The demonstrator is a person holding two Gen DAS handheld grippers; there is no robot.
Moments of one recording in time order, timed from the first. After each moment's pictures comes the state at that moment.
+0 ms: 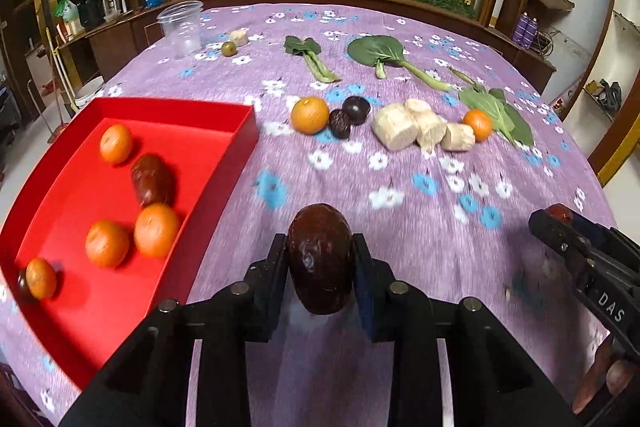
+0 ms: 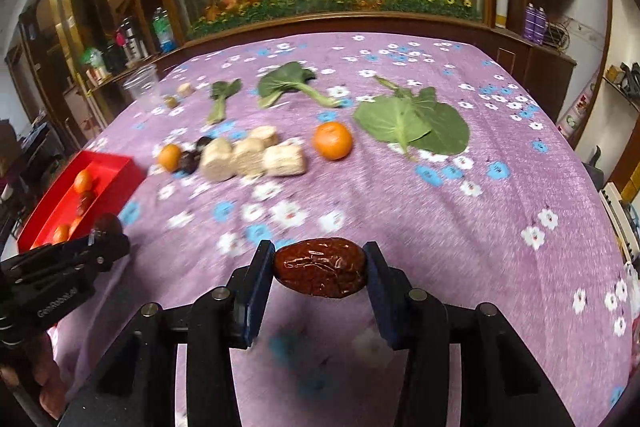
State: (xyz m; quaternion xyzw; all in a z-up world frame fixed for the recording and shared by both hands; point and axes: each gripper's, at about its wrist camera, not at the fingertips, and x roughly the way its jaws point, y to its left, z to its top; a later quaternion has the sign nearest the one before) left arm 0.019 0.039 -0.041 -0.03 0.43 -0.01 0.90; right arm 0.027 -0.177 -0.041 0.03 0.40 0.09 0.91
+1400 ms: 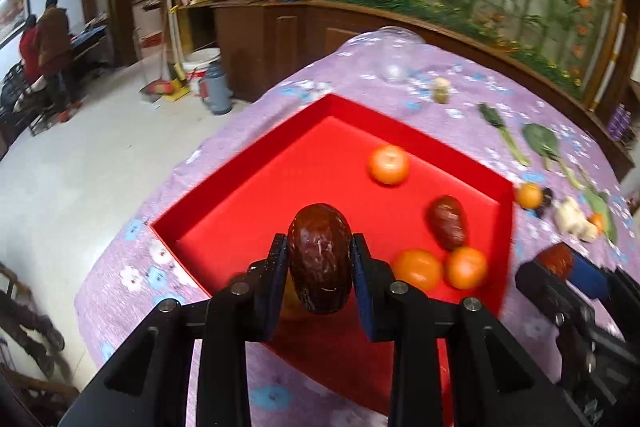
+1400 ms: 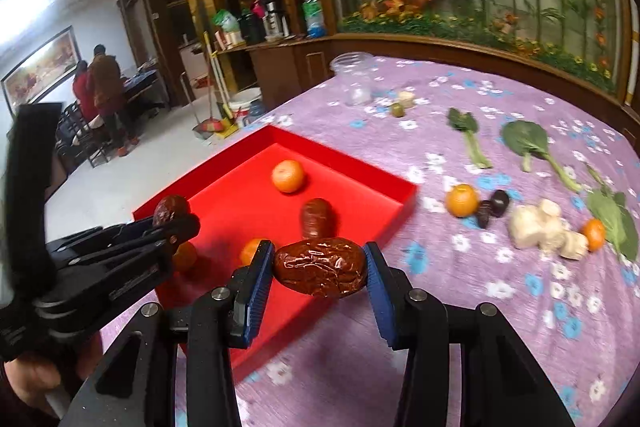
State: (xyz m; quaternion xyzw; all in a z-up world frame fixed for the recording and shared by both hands) left arm -0.015 0.231 -0.017 -0.11 0.39 0.18 0.90; right arm 0.017 0.049 -0.011 -0.03 0.36 0.30 0.88
